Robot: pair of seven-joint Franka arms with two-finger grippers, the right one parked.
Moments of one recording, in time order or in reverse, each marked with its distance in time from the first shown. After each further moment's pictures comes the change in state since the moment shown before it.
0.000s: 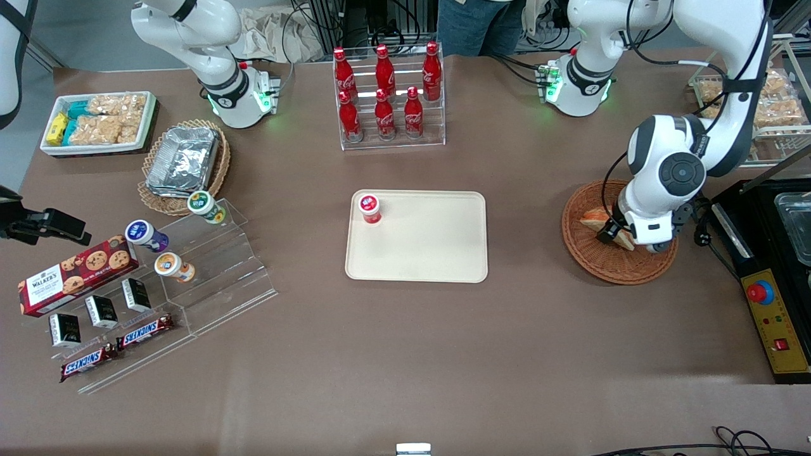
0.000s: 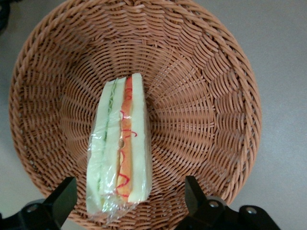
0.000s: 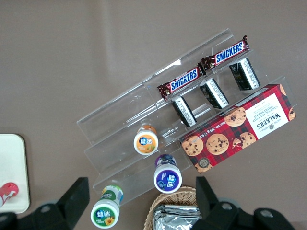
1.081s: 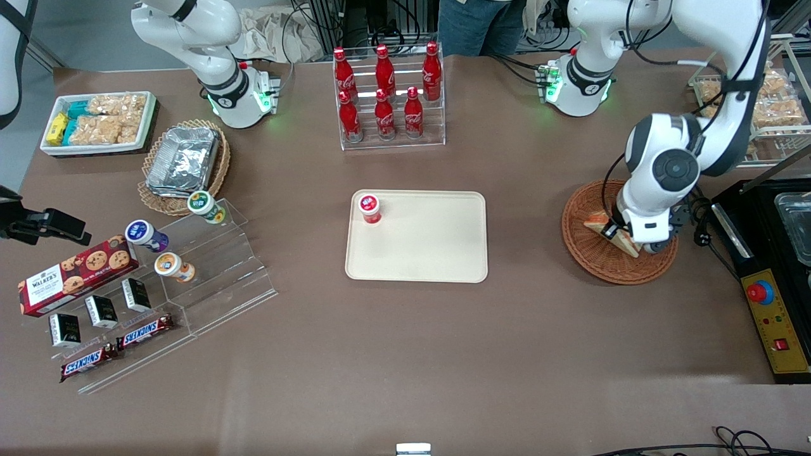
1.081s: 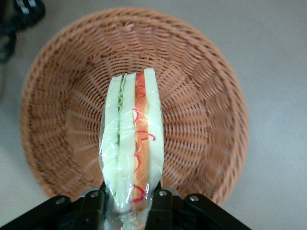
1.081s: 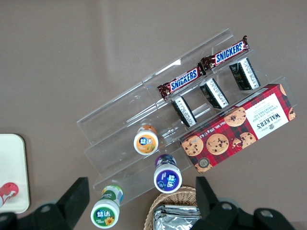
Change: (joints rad) arm 0.000 -0.078 -0.032 0.020 0.050 -0.072 0.080
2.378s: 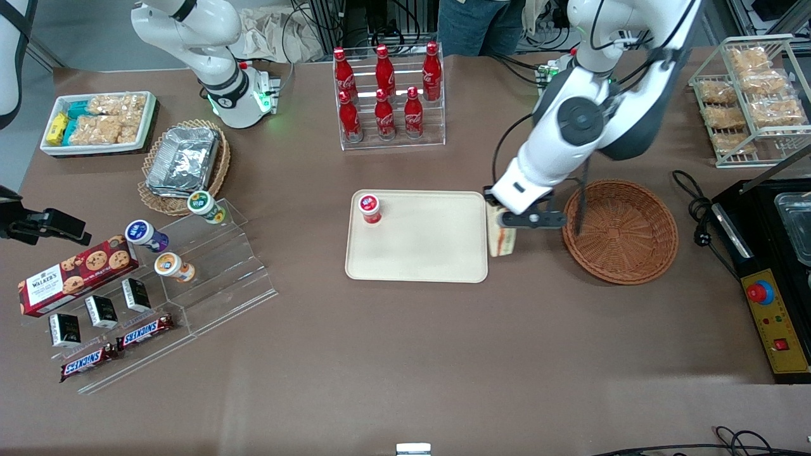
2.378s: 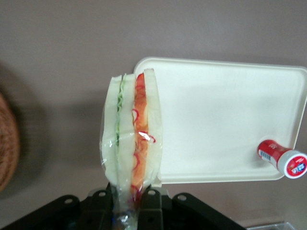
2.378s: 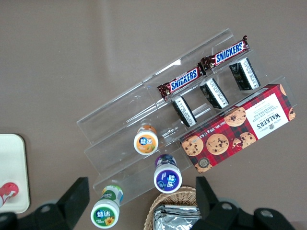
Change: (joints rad) arm -0.045 0.101 -0.399 0.285 -0.313 -0.075 0.503
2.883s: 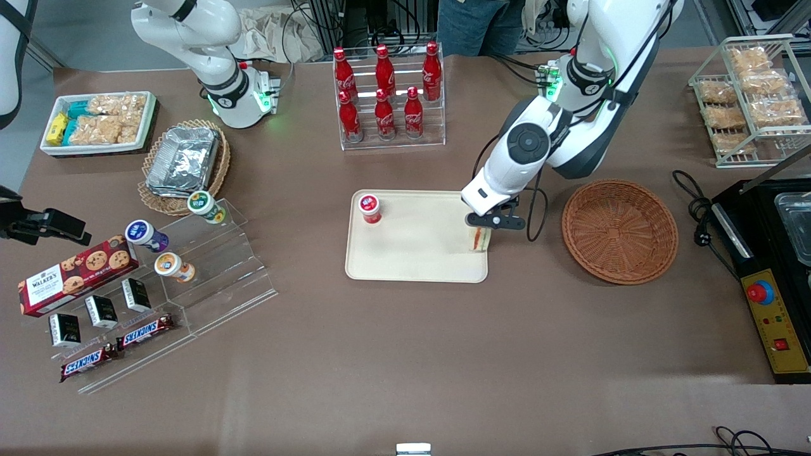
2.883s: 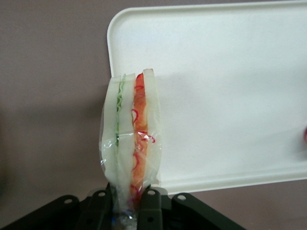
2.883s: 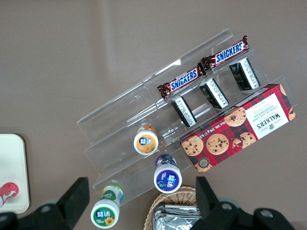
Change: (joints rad) arm -0.065 0.130 -0.005 -0.111 0.132 0.176 -0.041
